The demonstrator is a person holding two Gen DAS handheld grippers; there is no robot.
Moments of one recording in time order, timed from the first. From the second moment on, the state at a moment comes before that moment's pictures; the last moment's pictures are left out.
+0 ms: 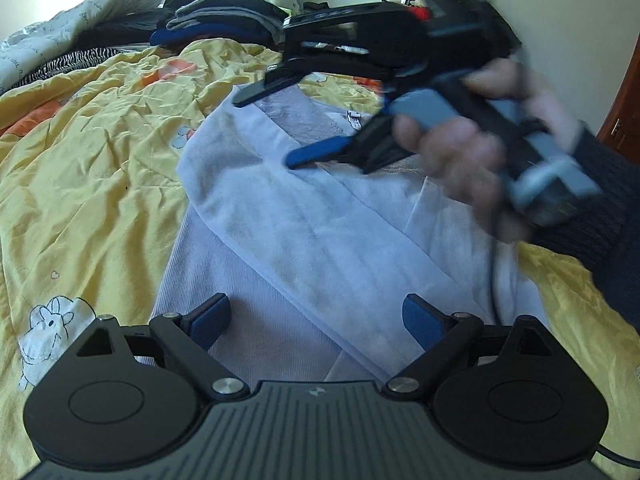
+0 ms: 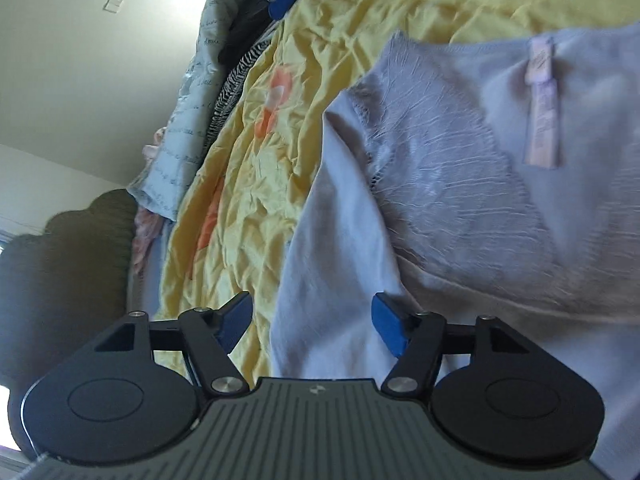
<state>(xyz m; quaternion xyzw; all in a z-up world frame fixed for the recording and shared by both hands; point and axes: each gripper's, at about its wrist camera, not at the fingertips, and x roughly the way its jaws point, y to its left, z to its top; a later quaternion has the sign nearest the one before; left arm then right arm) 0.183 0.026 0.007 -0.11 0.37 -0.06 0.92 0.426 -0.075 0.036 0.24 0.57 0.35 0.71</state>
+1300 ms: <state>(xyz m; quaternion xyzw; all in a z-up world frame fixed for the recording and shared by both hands) 0.205 -0.098 0.031 -0.08 0.37 -0.21 0.90 0.479 -0.291 0.039 0.40 0.49 0.21 0.75</state>
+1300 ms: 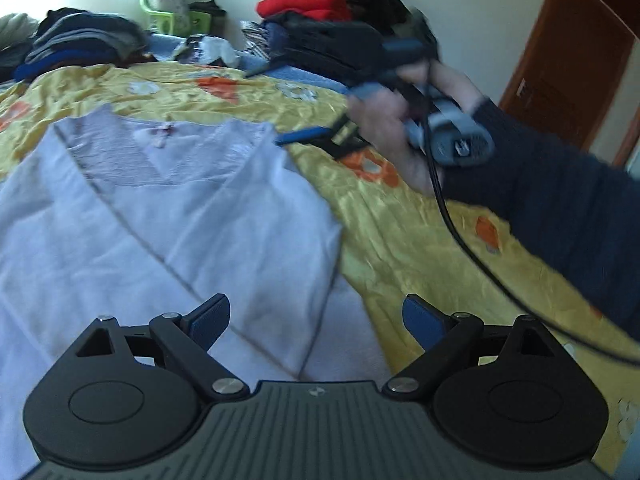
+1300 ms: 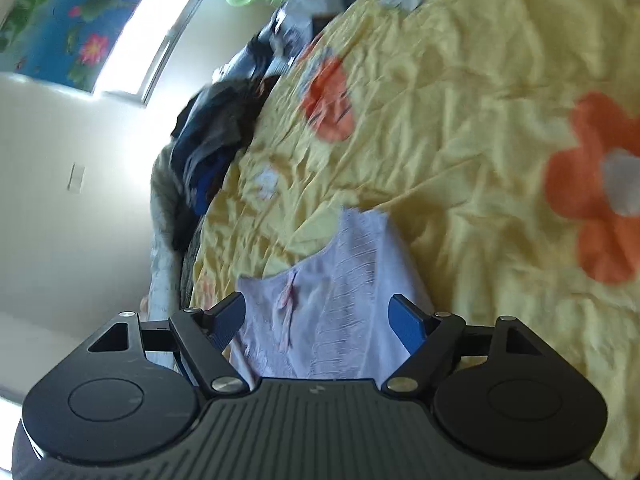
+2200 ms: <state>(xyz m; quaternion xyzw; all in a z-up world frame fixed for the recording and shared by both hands) 0.210 -0.106 0.009 -0.06 0.38 -0.23 0.89 0.382 -0.323 0.004 0.40 0.52 0.26 0.71</state>
